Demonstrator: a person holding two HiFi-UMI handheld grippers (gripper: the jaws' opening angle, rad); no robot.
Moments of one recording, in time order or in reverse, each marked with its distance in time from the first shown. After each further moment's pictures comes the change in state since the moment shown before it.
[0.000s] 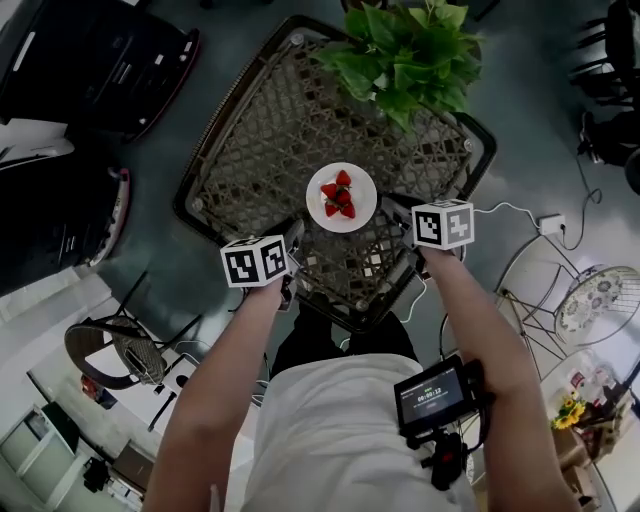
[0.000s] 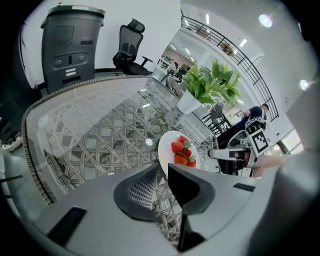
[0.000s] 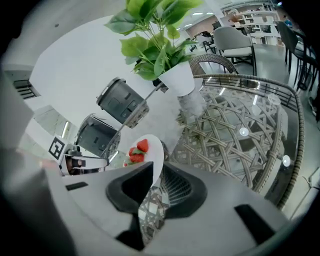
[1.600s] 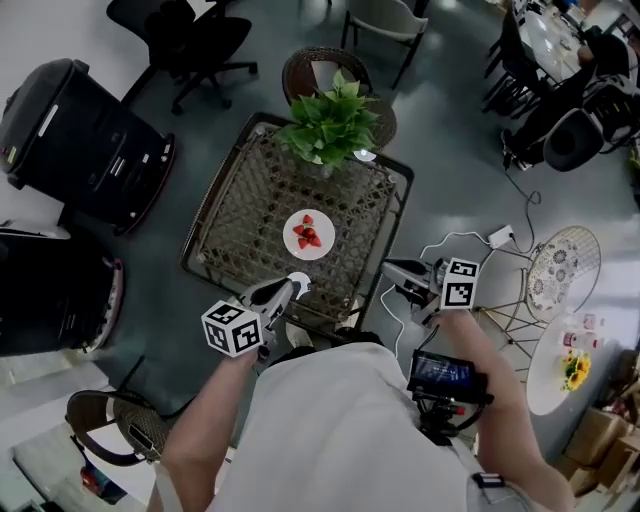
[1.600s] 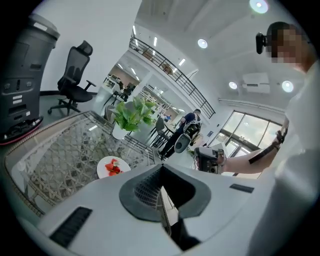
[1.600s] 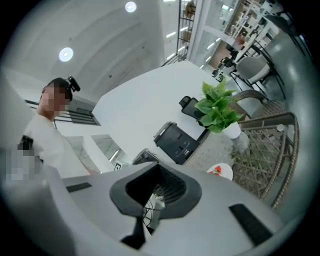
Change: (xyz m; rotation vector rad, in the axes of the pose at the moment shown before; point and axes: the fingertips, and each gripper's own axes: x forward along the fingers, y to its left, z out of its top) left arm -0.178 -0.137 -0.022 0.376 -0.211 -0.548; right arm -0.240 0.169 -0.032 -0.118 -0.499 0.494
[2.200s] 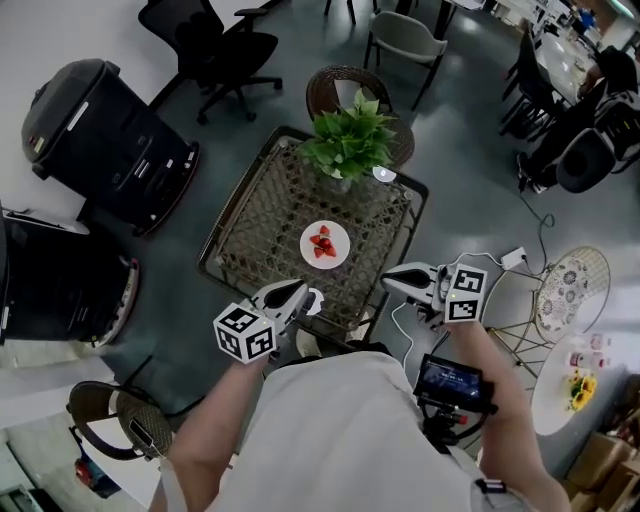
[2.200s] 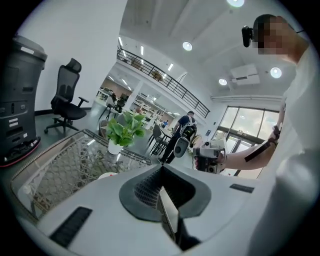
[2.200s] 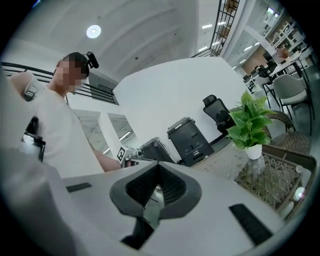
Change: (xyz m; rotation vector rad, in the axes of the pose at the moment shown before) left arm -0.015 -0.034 0.034 0.142 -0.080 0.010; right arm 0.024 0.056 0.012 -0.293 0.121 0.128
